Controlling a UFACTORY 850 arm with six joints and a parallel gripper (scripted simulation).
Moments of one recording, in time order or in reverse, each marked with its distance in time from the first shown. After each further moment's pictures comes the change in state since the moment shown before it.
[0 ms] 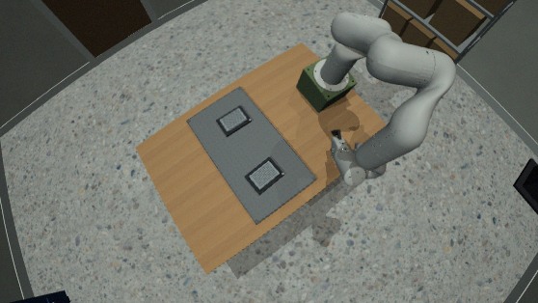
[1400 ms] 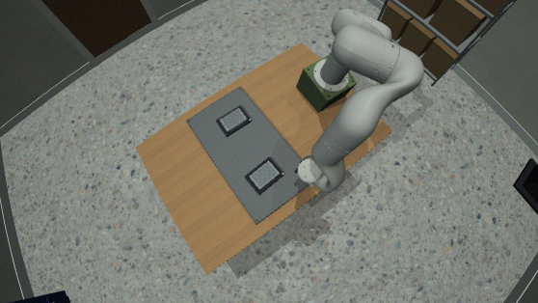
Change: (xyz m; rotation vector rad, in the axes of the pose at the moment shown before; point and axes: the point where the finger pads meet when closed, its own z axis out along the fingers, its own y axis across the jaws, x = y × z) arm -0.112 0.077 -0.042 -0.269 0.395 1.071
